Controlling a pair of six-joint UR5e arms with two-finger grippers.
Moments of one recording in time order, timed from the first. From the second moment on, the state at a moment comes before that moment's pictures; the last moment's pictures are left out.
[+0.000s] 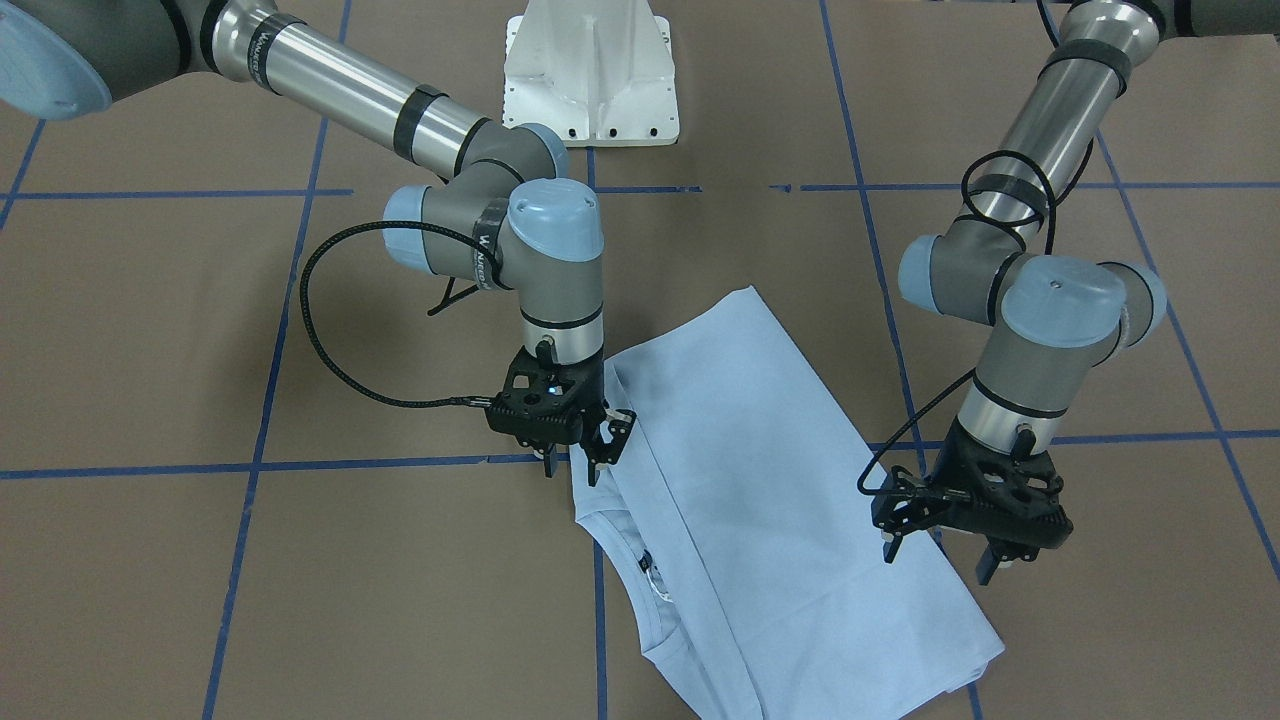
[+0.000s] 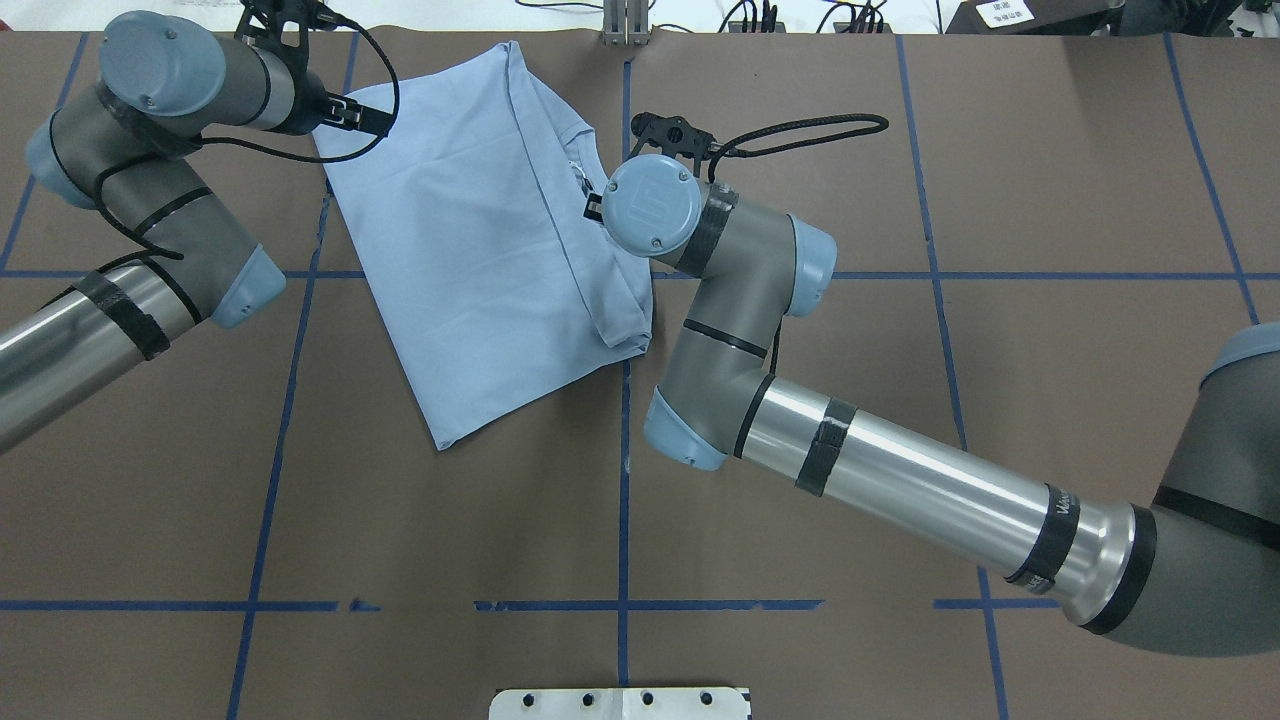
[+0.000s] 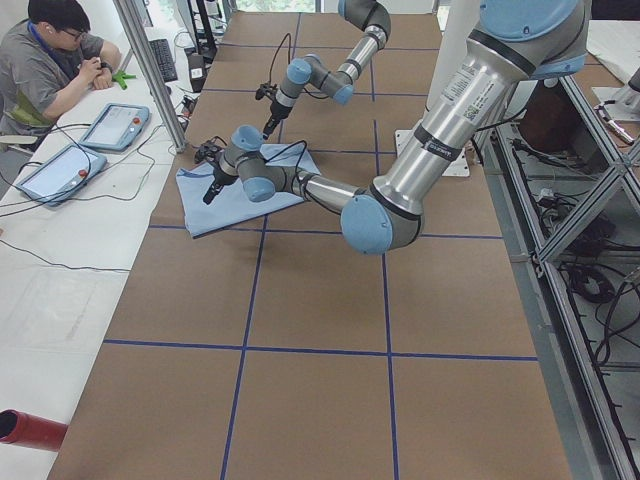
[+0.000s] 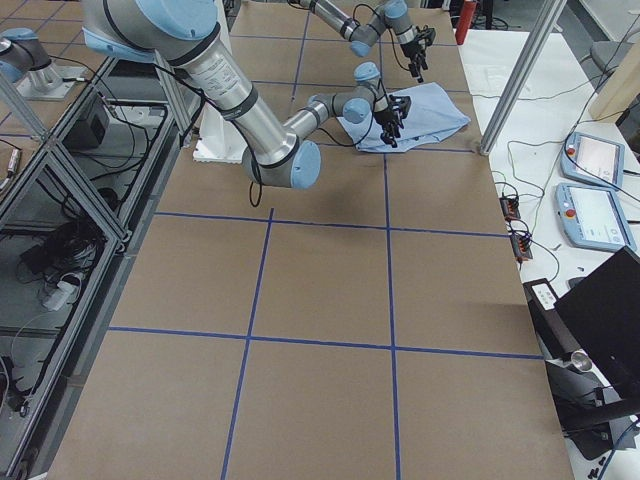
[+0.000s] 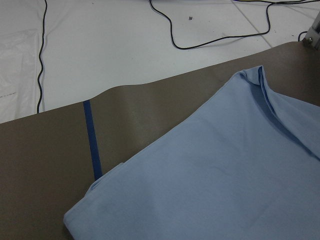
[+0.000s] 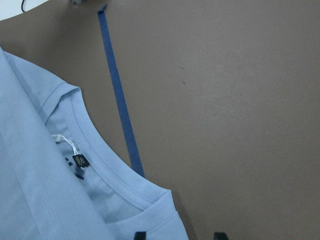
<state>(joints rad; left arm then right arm) -0.93 -2.20 -1.17 -2.38 -1.77 -0.70 0.57 -0.64 1.15 -1.21 1.50 1.49</state>
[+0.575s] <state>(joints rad) -0.92 -2.19 -1.17 -2.38 -1.77 -0.70 0.53 -0.64 1.13 -1.22 1.49 1.49</state>
